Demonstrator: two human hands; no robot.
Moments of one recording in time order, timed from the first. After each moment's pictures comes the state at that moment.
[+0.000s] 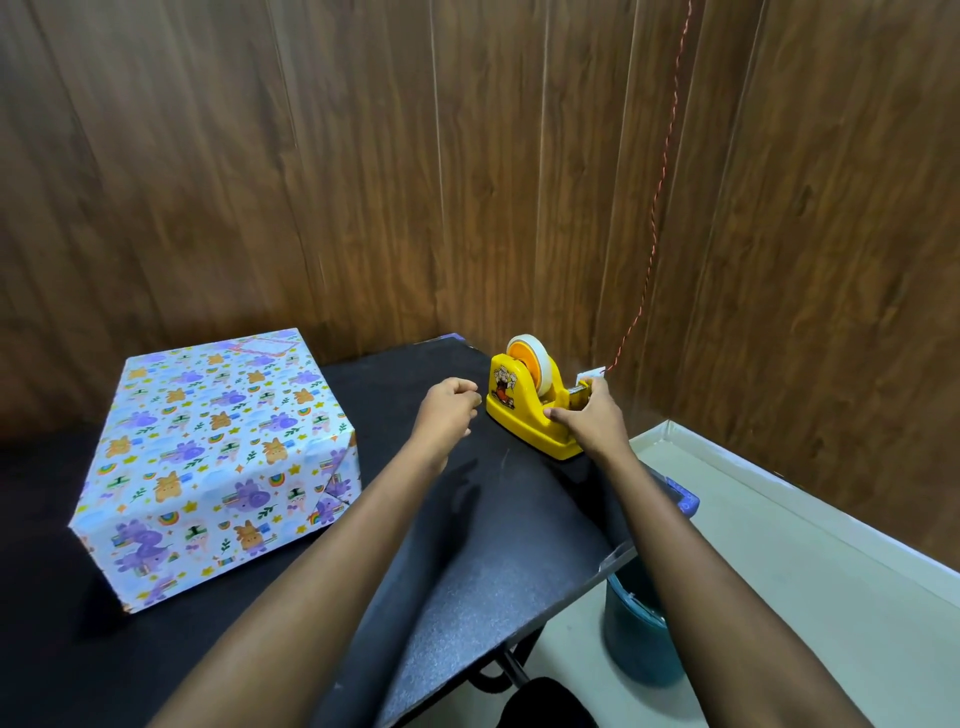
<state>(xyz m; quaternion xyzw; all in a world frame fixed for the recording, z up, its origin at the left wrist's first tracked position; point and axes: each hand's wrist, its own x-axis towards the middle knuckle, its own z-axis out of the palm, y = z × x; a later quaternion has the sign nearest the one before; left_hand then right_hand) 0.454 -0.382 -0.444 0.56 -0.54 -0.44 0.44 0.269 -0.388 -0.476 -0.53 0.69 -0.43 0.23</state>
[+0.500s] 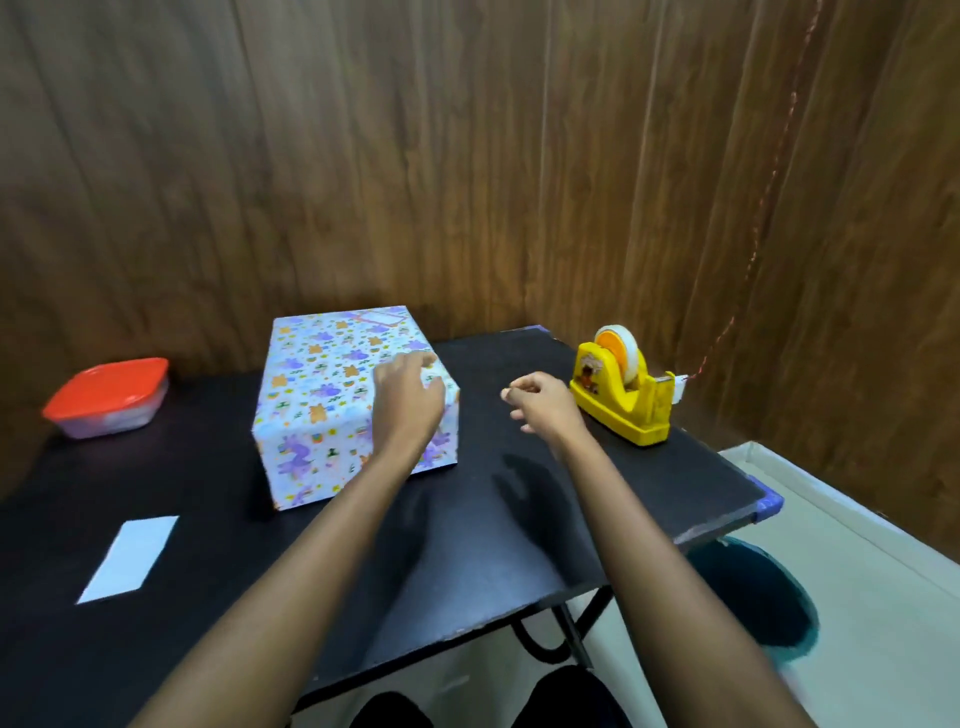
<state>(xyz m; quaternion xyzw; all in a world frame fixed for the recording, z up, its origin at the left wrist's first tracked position) 0.572 -0.304 -0.438 0.65 -0.59 -0.05 0.48 0.415 -0.349 -0.459 -0.59 0.55 -0.45 0.39</state>
